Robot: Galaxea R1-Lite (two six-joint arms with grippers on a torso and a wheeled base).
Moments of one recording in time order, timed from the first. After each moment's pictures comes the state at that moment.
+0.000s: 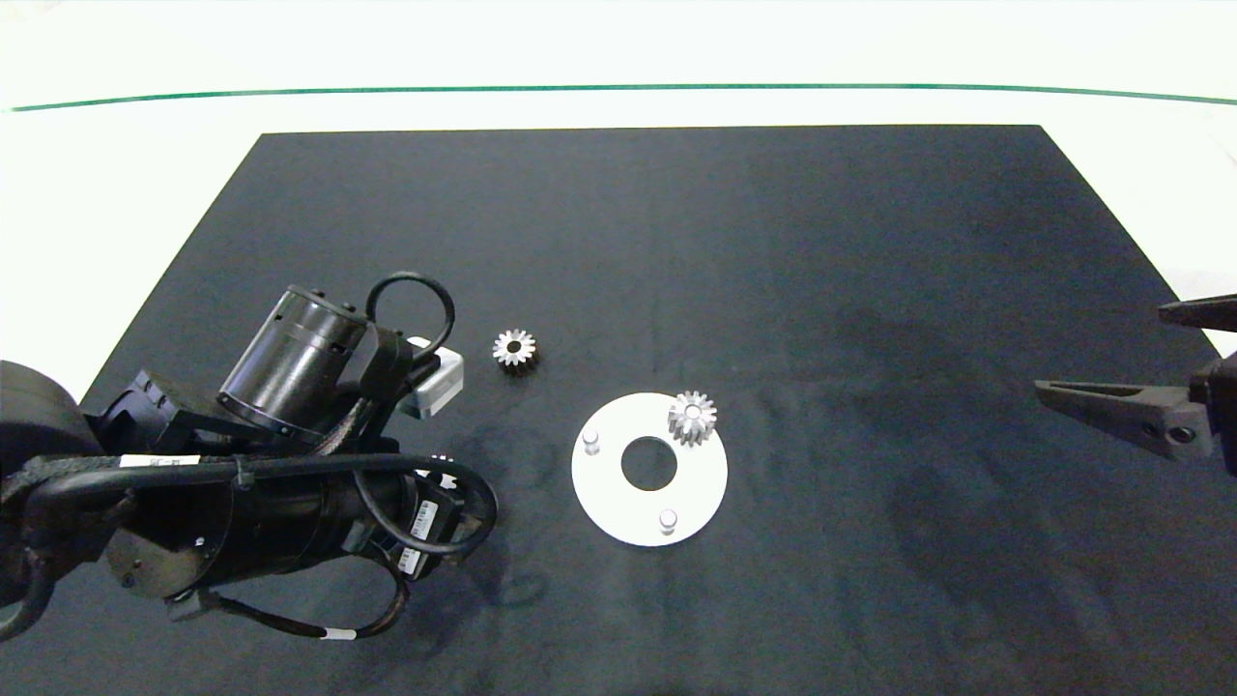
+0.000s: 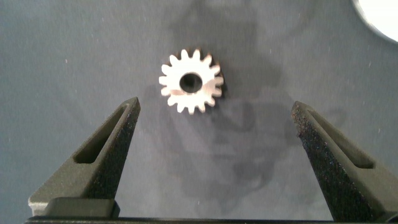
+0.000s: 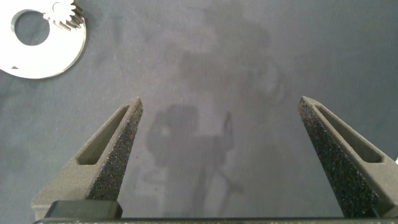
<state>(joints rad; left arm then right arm) -0.61 1.52 -0.97 0.27 0.31 -0.03 0.46 1.18 -1.15 0.41 -0.26 -0.22</state>
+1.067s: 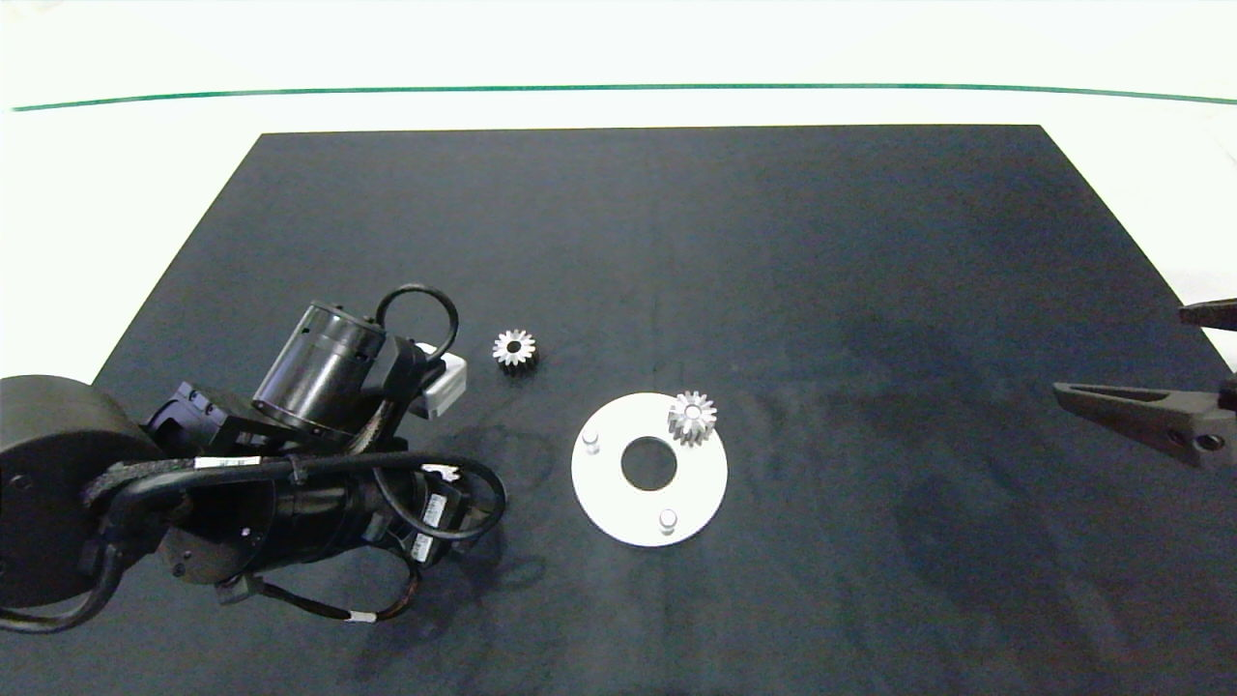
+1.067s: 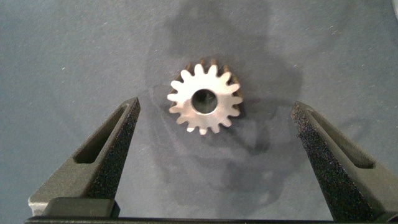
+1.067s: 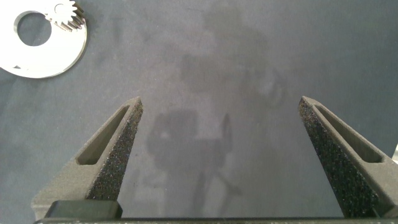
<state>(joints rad) -0.57 1.57 -0.93 0.18 0.31 -0.02 0.46 1.15 -1.13 0.41 -0.26 -0.22</state>
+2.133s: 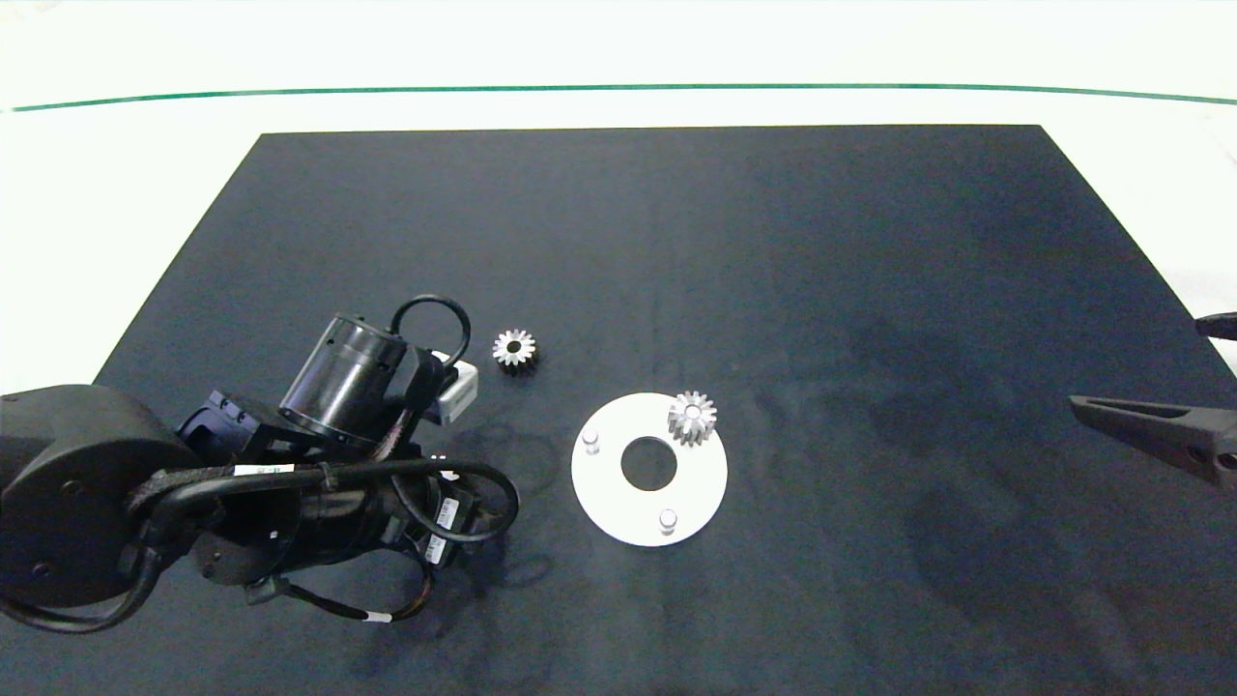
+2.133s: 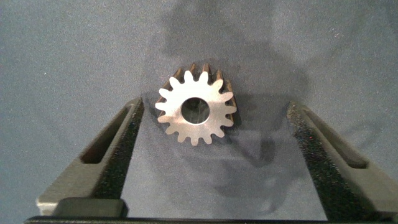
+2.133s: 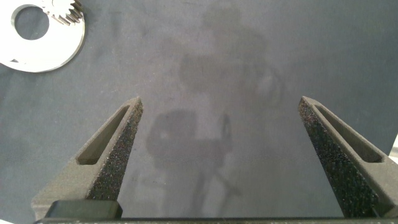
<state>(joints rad) -0.57 1.60 -0.92 0.15 0.31 -0.02 0.46 1.12 -1.10 0.41 -0.26 -0.22</state>
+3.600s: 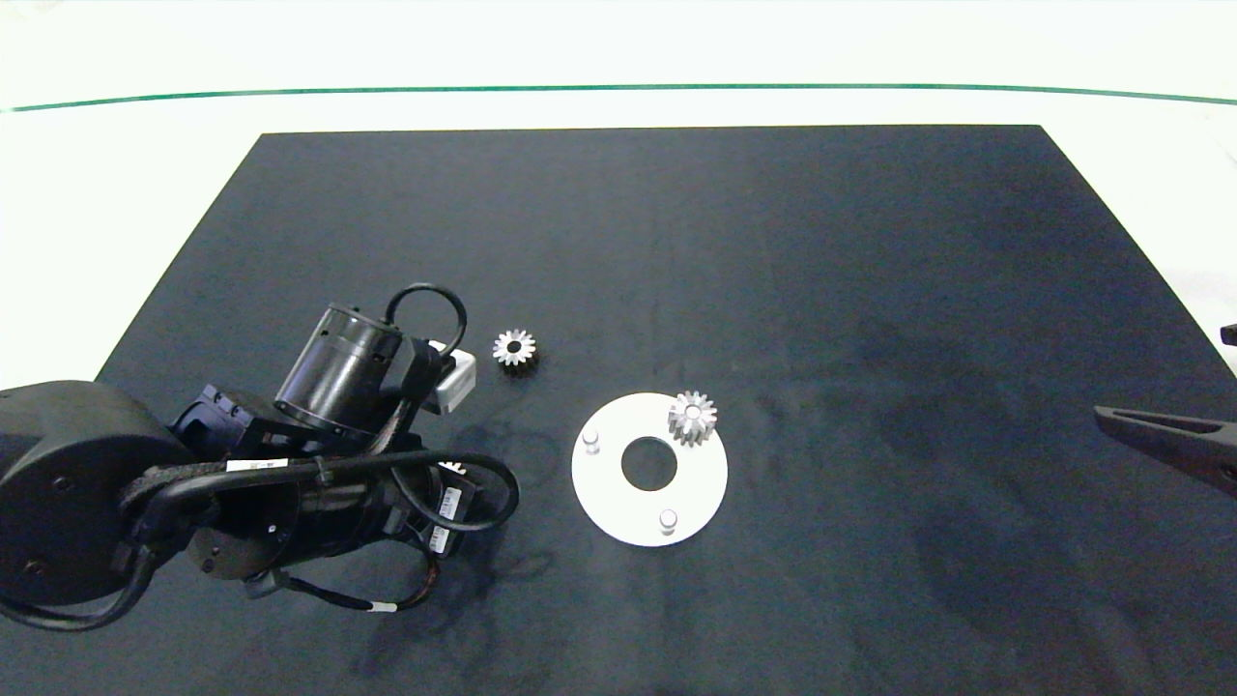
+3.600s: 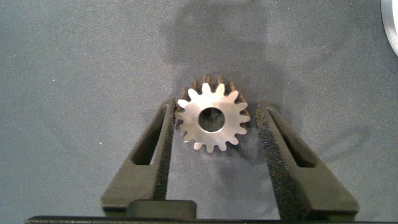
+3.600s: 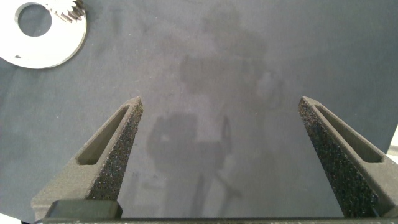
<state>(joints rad) -0.57 1.60 -0.93 0.13 0.31 -0.04 0.46 1.08 -1.07 0.41 -0.26 -0.22</state>
